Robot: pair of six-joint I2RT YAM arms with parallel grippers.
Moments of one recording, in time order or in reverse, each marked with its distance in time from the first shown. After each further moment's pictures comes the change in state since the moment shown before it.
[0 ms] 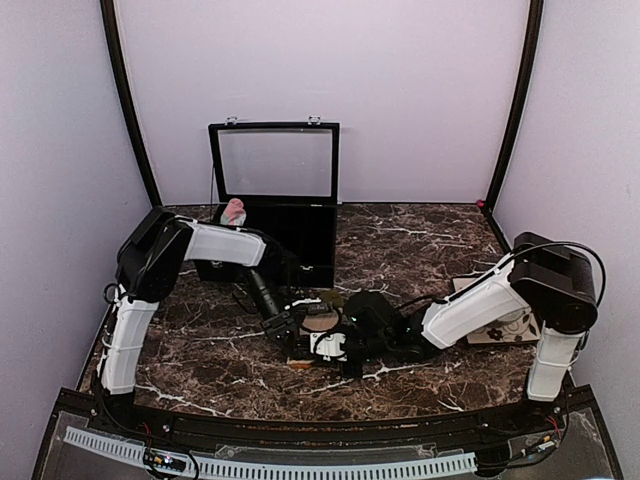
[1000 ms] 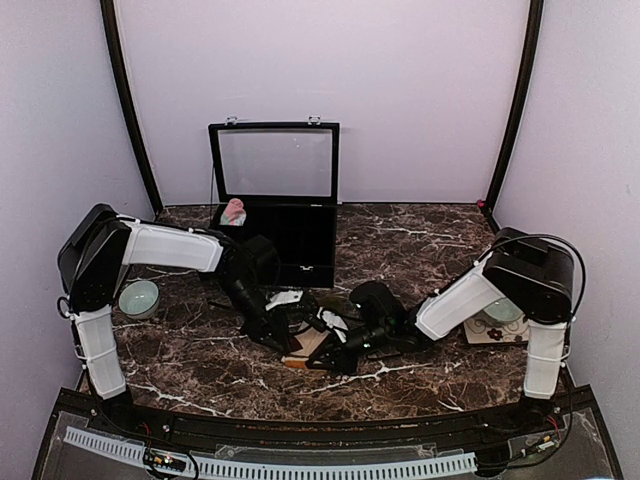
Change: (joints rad) left arm 0.001 -0.395 -0.396 0.409 -0.127 0.074; right arm -0.113 0.115 0.012 0.146 -0.347 0.640
